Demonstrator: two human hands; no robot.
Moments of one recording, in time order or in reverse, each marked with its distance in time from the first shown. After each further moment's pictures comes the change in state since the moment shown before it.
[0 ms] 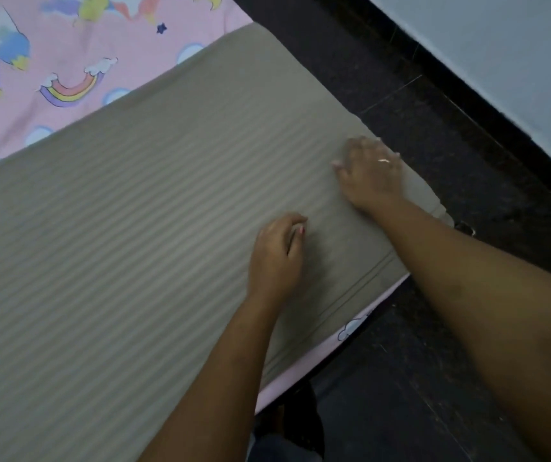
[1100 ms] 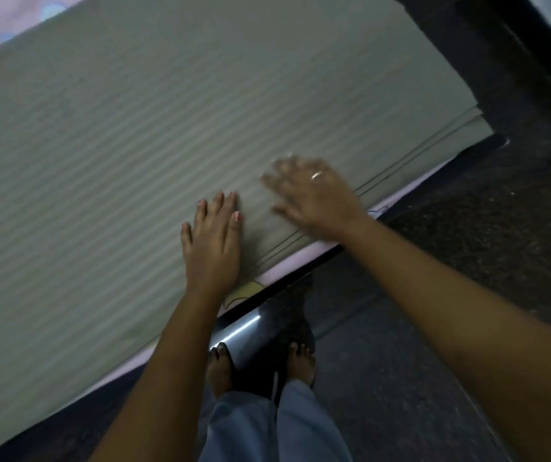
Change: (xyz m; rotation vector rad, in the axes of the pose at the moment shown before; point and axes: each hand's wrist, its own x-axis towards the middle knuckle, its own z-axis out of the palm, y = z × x) left_hand -0.144 -0.070 -0.065 0.429 0.012 -0.311; right_hand -0.169 -0.059 0.075 -0.026 -0.013 -0.796
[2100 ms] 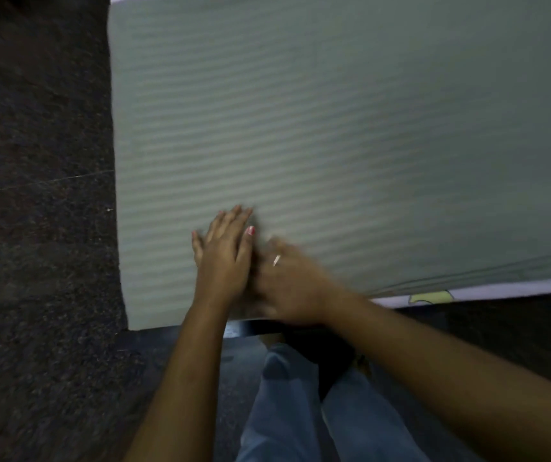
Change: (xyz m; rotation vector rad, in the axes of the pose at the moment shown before) left_hand -0.081 -0.202 -0.133 -0.086 0.211 -0.325; right_hand 0.056 -0.310 0.066 -0.012 -0.243 -0.772
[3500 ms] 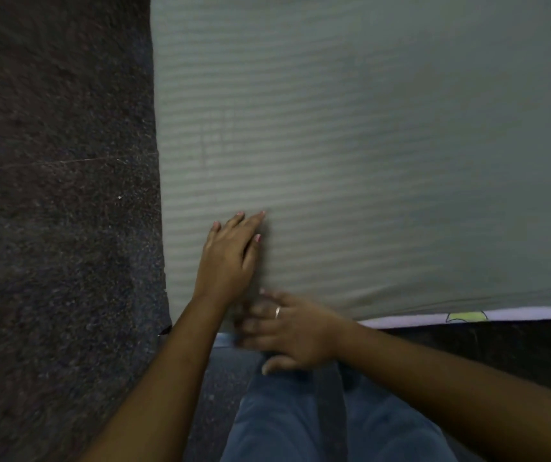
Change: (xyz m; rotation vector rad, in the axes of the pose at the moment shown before) left_hand 0.029 -0.065 -0.050 0.052 -0.037 0.226; right_hand 0.030 -0.055 -0.006 0.131 -0.008 -0.297
